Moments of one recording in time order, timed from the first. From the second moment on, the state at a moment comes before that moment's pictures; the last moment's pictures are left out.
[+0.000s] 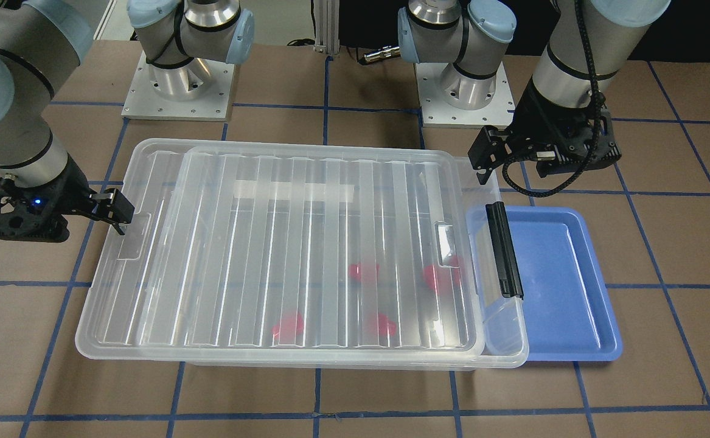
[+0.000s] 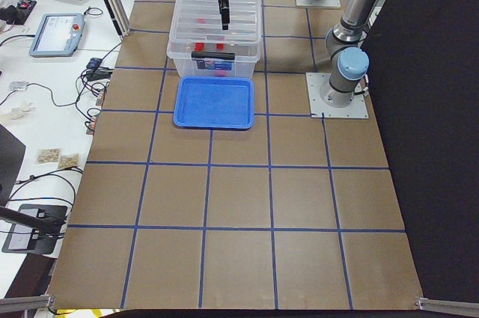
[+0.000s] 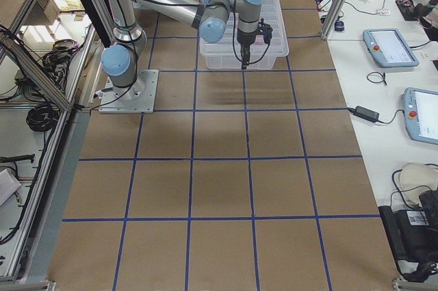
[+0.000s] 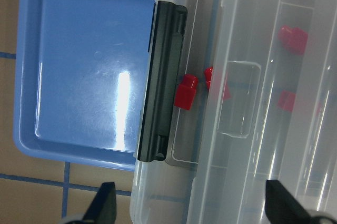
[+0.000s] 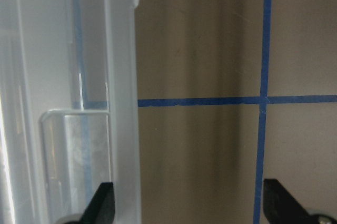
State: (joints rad) left arm -1.52 -1.59 -1.60 -1.53 1.60 -0.09; right arm 1.36 -1.45 1.81 -1.93 -1.62 -0.21
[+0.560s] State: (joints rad) left arm -1.52 -1.59 -1.60 -1.53 1.60 -0.09; right arm 1.26 -1.45 1.80 -1.93 -1.62 -0.33
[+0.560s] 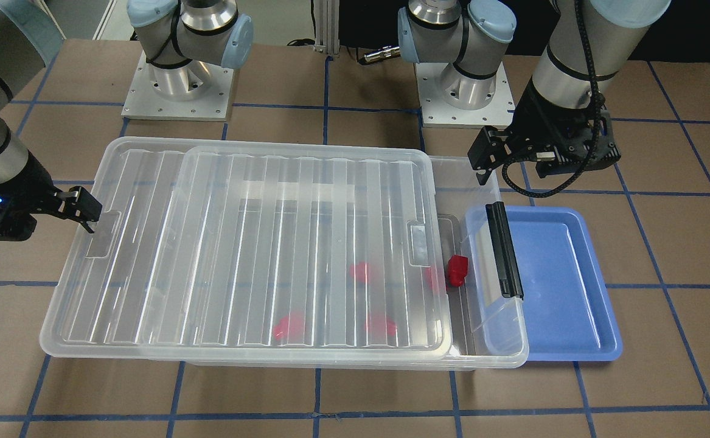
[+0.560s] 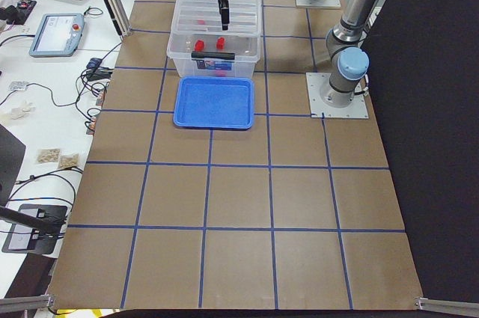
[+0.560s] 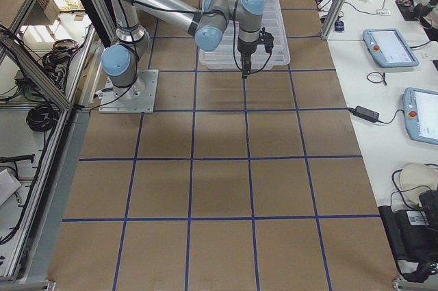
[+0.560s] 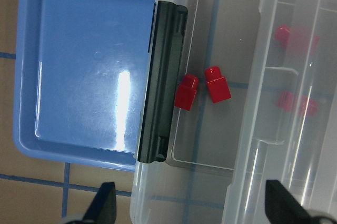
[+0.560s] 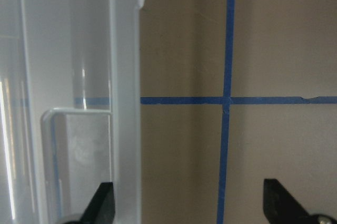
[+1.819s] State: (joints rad) left arm -1.50 -1.61 -1.59 -1.52 1.59 -0.09; right arm 1.10 -1.45 1.80 -1.98 -1.61 -0.50
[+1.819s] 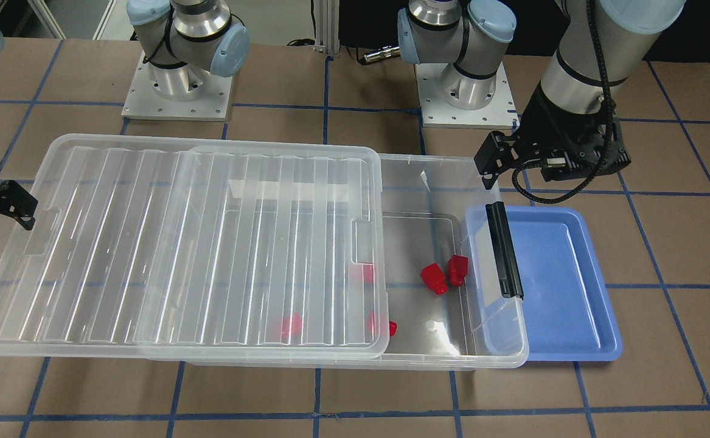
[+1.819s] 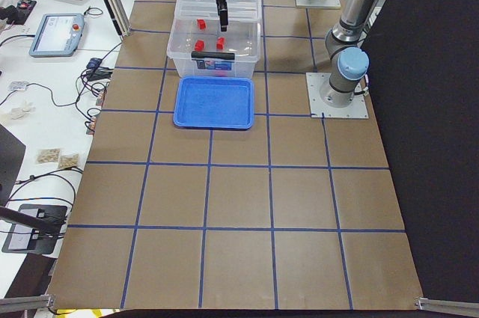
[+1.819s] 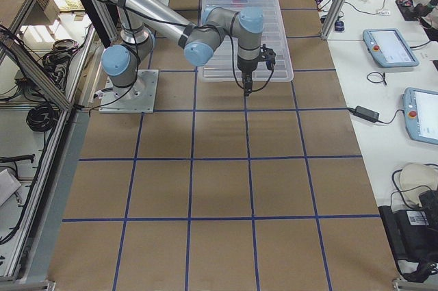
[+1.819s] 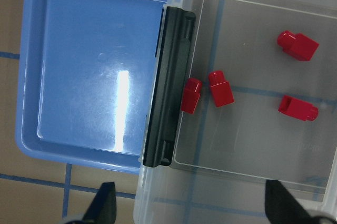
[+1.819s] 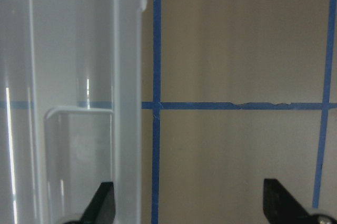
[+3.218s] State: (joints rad) left arm -1.61 -1.76 -1.75 -1.27 1.53 -0.20; right arm 1.04 -1.44 1.79 -2.00 -1.62 -0.57
